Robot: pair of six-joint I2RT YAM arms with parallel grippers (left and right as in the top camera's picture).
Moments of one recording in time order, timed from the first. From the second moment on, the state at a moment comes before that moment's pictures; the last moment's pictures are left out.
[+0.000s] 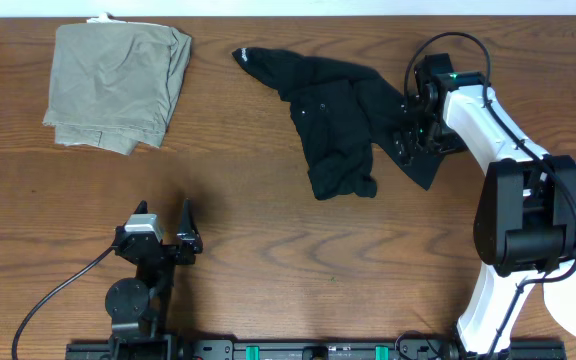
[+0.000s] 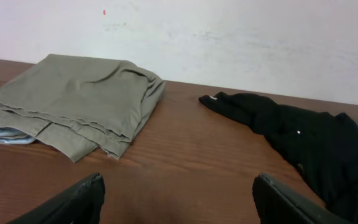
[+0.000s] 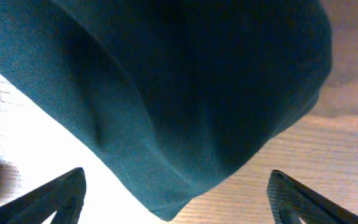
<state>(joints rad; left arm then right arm) 0.04 0.01 0.02 -0.11 0.10 -0.15 0.11 2.07 1.54 -1.01 0.11 -0.09</state>
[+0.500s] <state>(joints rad) 0.04 0.01 0.02 -0.11 0.10 -0.23 0.11 2.07 1.54 -0.99 0.05 -0.09</state>
